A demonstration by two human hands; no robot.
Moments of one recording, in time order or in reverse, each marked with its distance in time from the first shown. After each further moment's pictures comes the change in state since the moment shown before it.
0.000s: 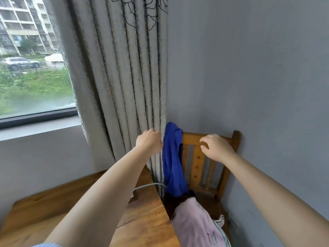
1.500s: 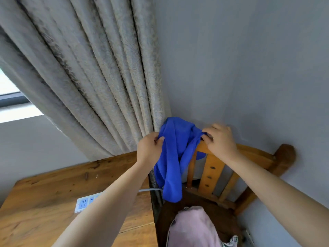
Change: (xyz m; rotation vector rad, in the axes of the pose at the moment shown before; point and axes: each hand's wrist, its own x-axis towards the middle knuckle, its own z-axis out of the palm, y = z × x) left_hand 0.146 0.019 0.124 -0.645 0.183 -0.431; right_hand 0.186 0.091 0.110 0.316 0.305 -0.220
